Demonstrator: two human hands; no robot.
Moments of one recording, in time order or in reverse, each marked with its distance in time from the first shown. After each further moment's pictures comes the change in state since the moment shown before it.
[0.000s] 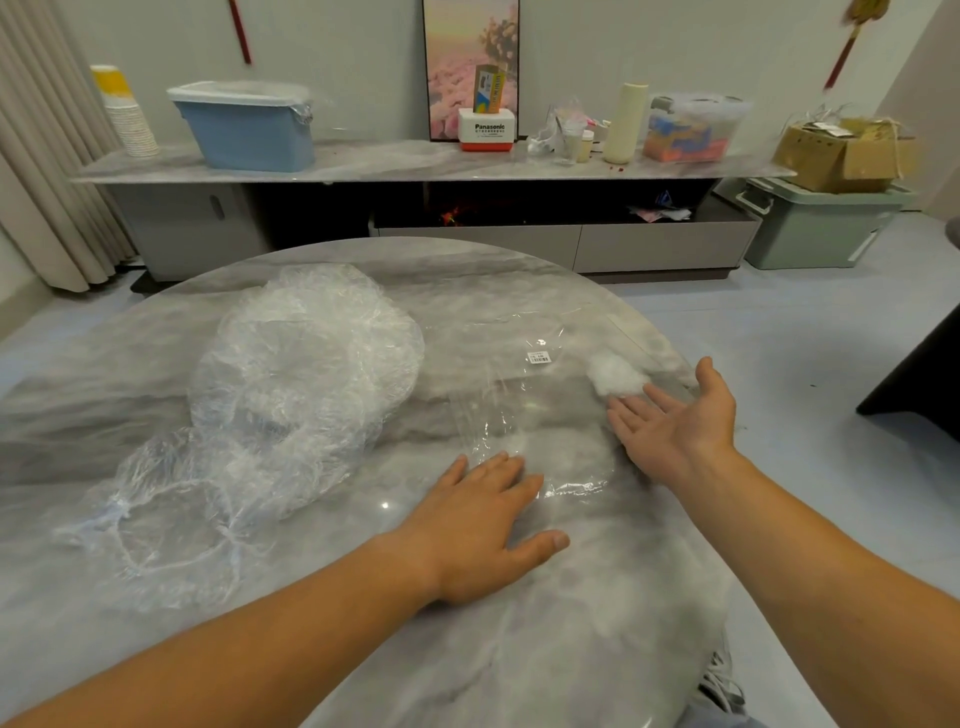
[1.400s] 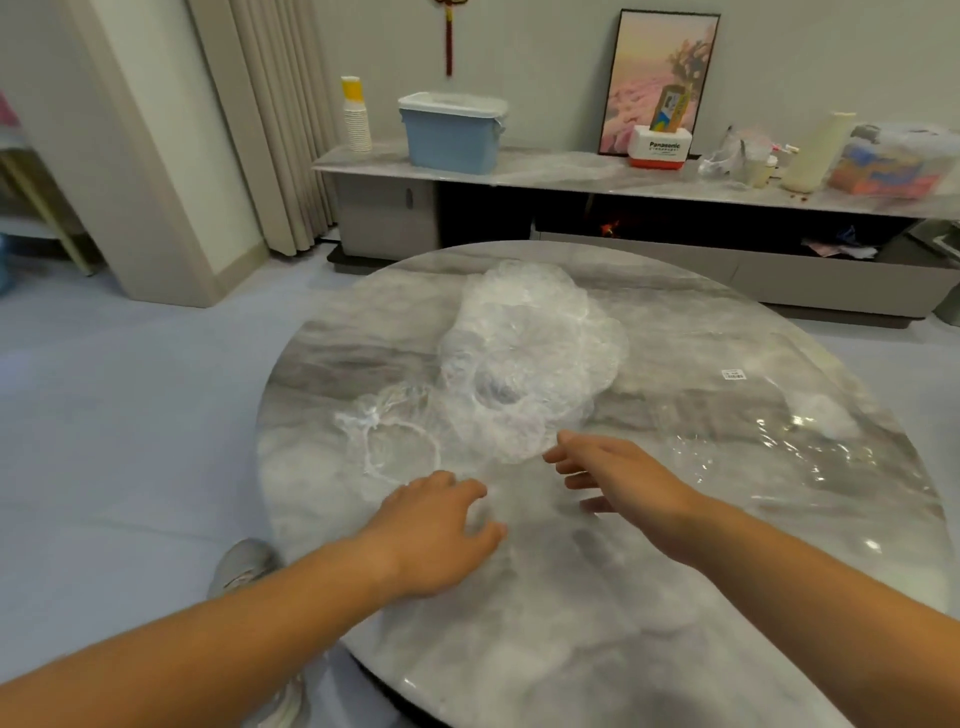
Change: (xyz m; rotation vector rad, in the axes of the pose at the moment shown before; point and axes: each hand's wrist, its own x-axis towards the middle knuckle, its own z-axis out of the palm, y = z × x) left_hand -0.215 -0.105 -0.028 -0.208 0.040 -0.544; right_hand -0.138 0.194 0.090 -1.474 -0.555 -0.031
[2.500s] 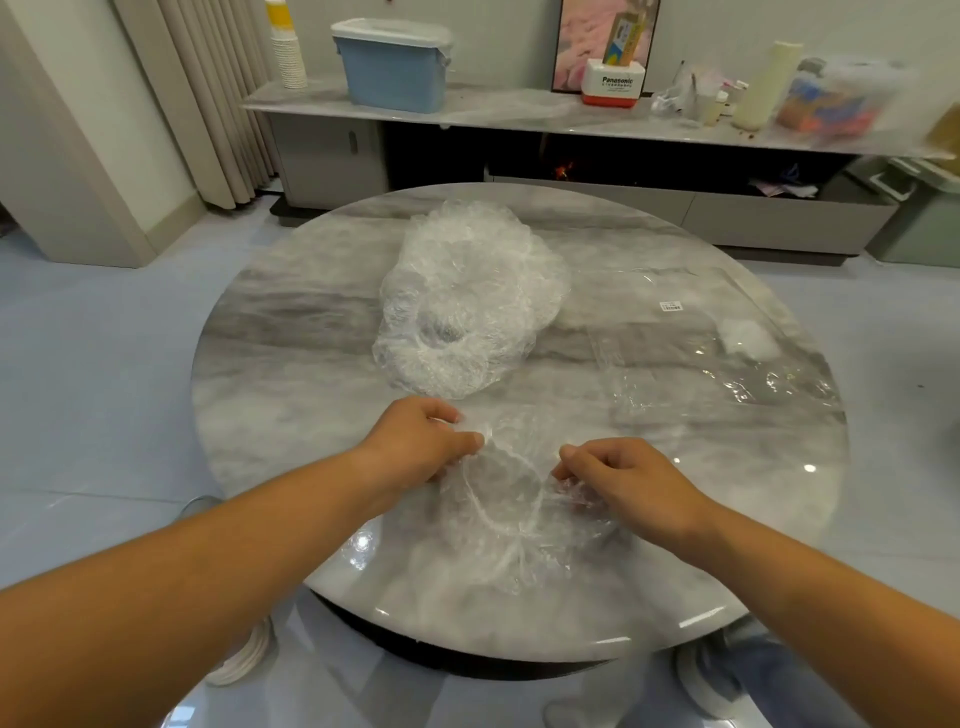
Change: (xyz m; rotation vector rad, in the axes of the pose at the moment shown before) left_hand 0.015 0.044 0.011 -0.977 0.068 -0.260; right_hand -0.069 0.059 -0.023 -0.094 0.069 -0.026
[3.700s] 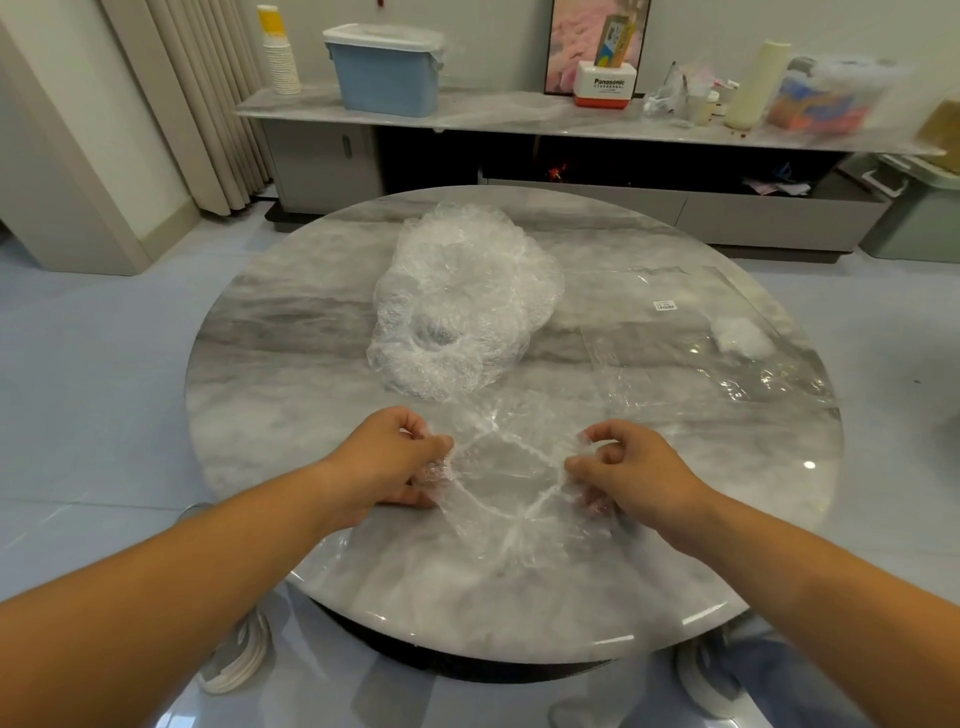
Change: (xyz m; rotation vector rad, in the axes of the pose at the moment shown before) left_hand 0.003 -0.018 -0.017 -0.133 -0.049 -0.059; right_hand 0.015 0.011 -0.006 0.189 0.125 0.147
